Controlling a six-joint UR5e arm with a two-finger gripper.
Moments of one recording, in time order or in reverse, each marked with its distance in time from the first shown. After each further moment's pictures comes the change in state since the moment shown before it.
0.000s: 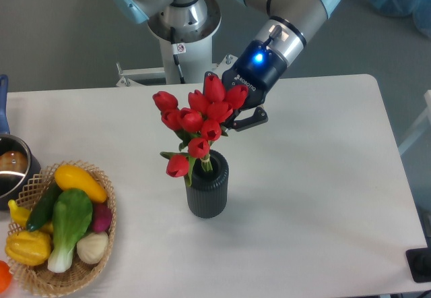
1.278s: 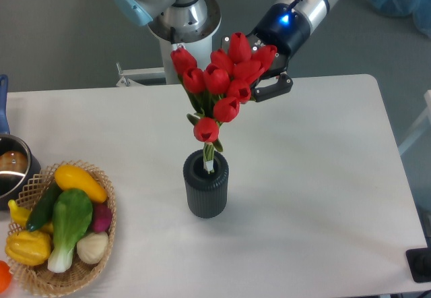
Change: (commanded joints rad) arm 0.074 0.037 0.055 0.003 -0.160 -0.140
